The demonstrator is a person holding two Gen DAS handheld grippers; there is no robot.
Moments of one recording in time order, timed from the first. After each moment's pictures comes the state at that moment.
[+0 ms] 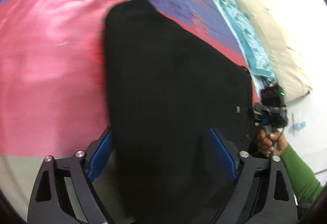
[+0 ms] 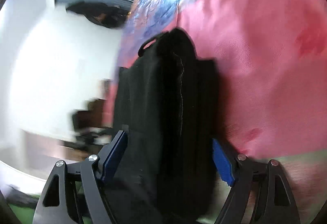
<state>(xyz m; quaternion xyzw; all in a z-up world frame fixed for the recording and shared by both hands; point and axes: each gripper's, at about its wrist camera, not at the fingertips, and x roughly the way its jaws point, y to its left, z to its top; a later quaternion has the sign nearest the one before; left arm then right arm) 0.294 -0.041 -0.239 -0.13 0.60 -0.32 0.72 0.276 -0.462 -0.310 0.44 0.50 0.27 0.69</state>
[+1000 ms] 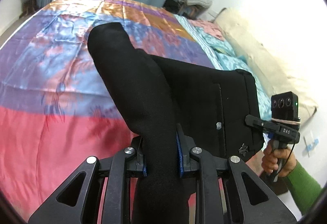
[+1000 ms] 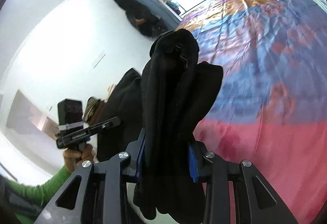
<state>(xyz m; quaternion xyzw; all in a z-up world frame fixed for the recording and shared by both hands) 0.388 -0.027 -0.099 -0.11 0.44 -0.27 0.85 0.403 -0.392 -0.149 0.29 0.39 0.32 0.82</state>
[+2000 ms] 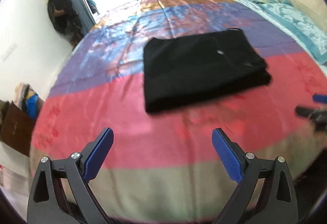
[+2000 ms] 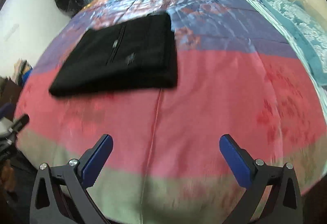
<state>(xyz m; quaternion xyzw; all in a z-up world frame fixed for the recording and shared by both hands) 0.235 -0.077 -0.137 0.14 0.43 -0.06 0.89 0.274 -0.344 -0.211 0.09 0.52 0.00 0.85</state>
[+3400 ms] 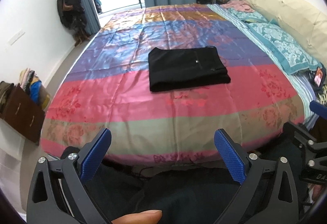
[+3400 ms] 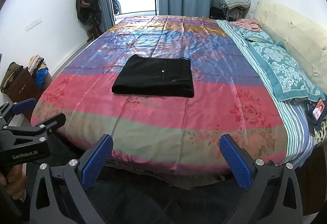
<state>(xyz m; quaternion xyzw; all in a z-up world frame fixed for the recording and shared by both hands) 0.086 -0.045 -0.020 0.09 0.42 -0.07 0.90 0.088 -0.248 -0.037 0.03 0.41 -0.01 0.91</state>
